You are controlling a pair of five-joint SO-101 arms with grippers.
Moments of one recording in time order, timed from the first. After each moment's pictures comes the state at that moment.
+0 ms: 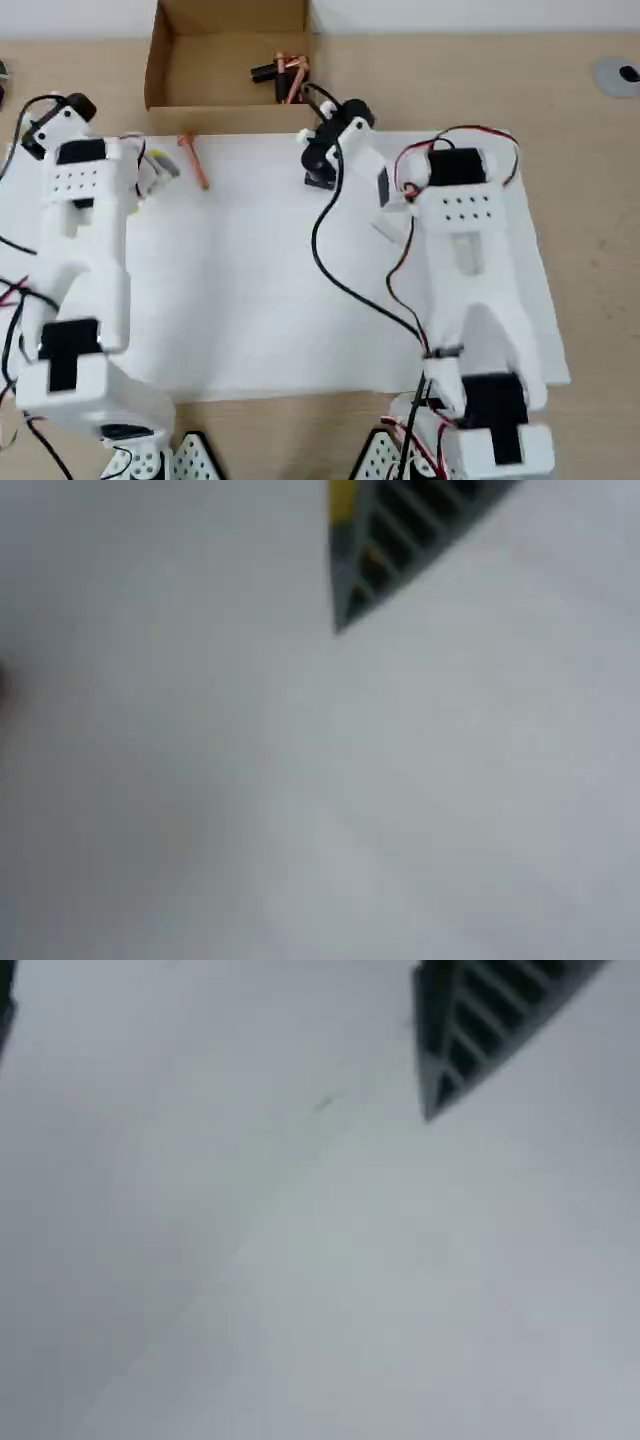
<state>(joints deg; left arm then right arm) -11.3 7.8 5.7 65.9 29.3 -9.5 -10.2 12.2 79.6 37.8</state>
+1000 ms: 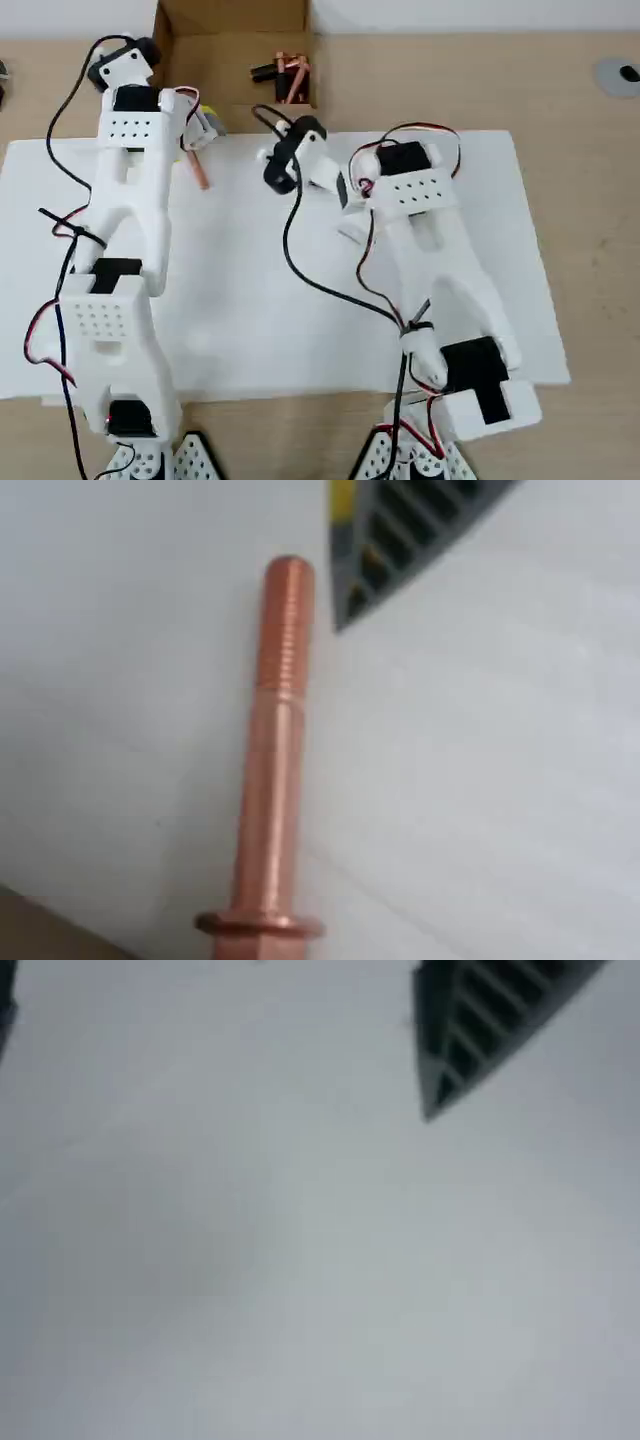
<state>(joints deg) -2.5 32.6 -31.0 74.5 17.6 -17.1 -1.5 10.2 75.1 36.7</state>
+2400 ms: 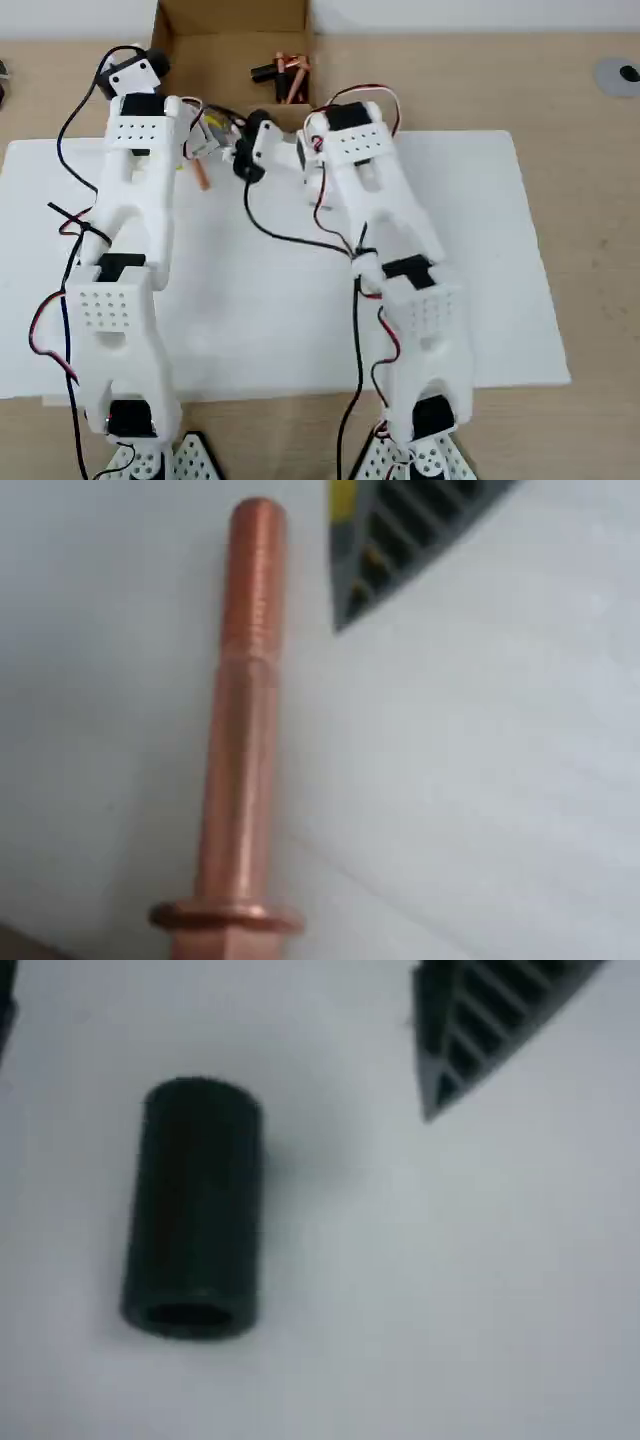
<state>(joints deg) -2.5 37.3 -31.0 72.2 16.7 -20.7 37.8 -28.6 81.0 48.7</state>
